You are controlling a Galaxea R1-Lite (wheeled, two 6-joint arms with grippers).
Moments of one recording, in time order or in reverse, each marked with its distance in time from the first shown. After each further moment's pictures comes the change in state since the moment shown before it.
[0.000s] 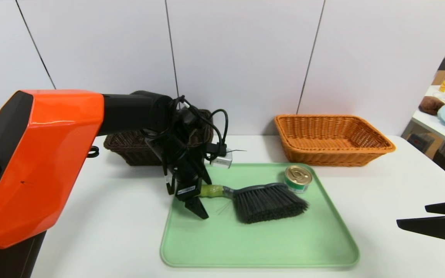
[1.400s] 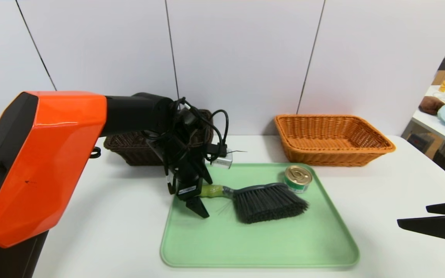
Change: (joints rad) left arm 0.002 0.008 0.004 -0.026 0.003 0.013; right arm -0.010 0.001 0.003 0.000 0.000 0.000
